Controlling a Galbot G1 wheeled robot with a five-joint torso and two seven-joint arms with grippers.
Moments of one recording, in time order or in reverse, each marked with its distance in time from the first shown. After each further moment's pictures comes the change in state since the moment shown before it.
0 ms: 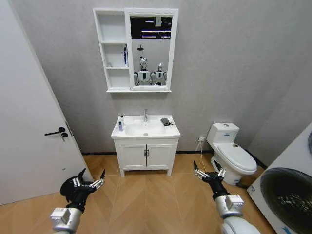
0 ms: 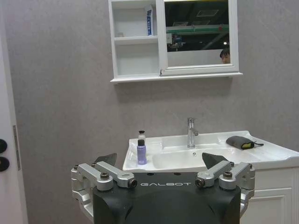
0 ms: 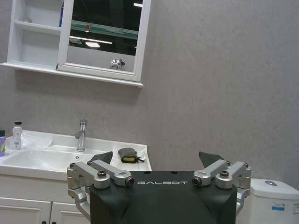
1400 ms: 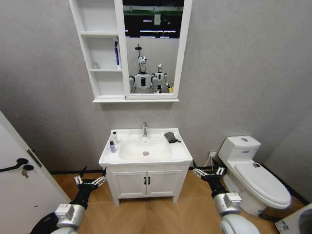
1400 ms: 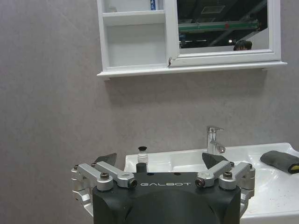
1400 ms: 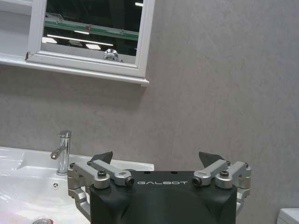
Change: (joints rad) left arm -0.022 -0.016 0.016 0.001 0.032 0.009 -0.021; right arm 0.027 -0.012 -0.002 -0.019 0.014 0.013 -0.014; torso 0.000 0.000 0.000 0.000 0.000
